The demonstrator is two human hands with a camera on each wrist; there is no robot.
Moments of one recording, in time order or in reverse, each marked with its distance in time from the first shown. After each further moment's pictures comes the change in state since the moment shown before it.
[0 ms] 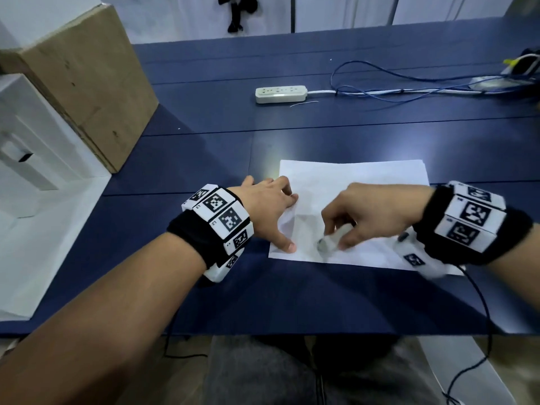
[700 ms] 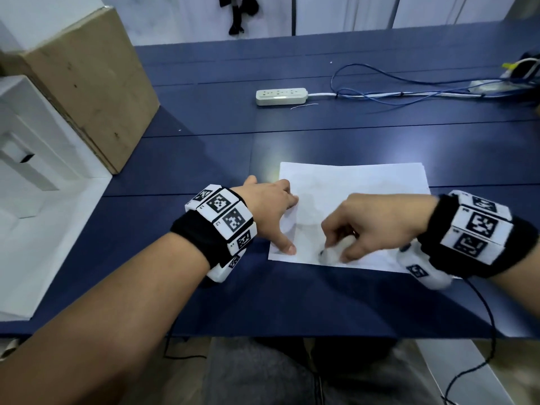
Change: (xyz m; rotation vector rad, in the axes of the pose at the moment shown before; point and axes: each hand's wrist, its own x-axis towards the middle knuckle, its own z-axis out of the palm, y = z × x) left_hand 0.002 0.002 -0.005 -0.019 -0.032 -0.020; right_hand -0.006 -0.001 0.005 0.056 -0.046 -0.043
